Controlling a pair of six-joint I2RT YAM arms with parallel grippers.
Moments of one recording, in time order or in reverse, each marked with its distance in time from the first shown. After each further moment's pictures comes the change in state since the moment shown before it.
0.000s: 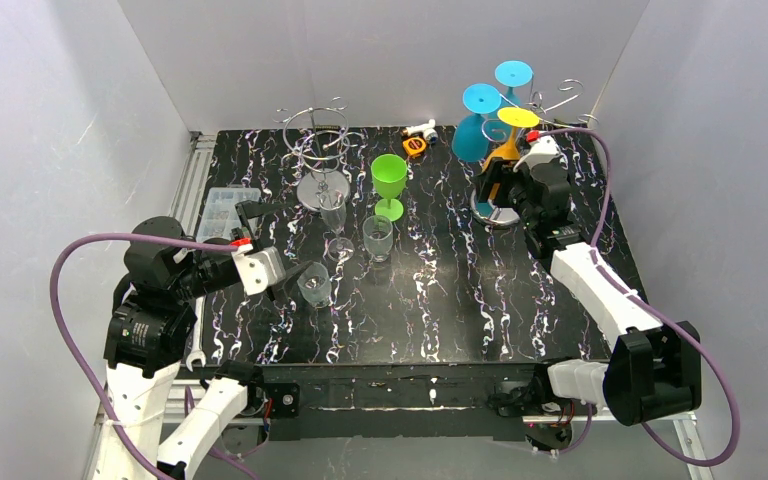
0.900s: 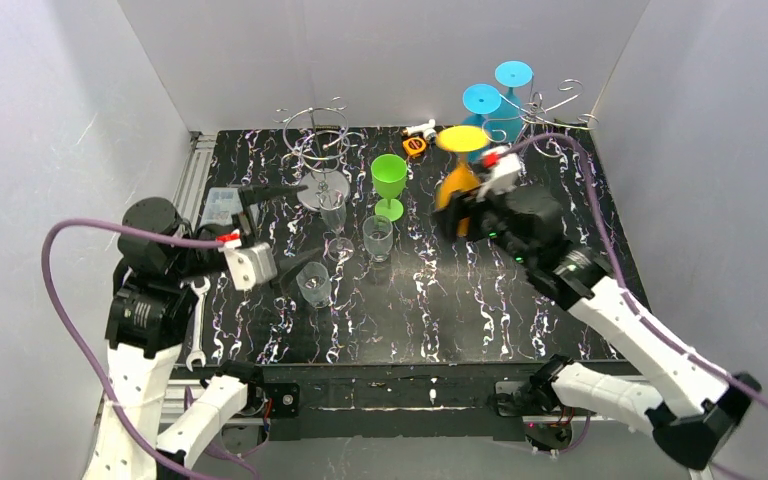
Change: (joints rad) left arm -0.001 0.051 0.036 0.131 0.152 -0.011; right arm 0.351 -0.302 0.130 -0.437 0.088 -0.029
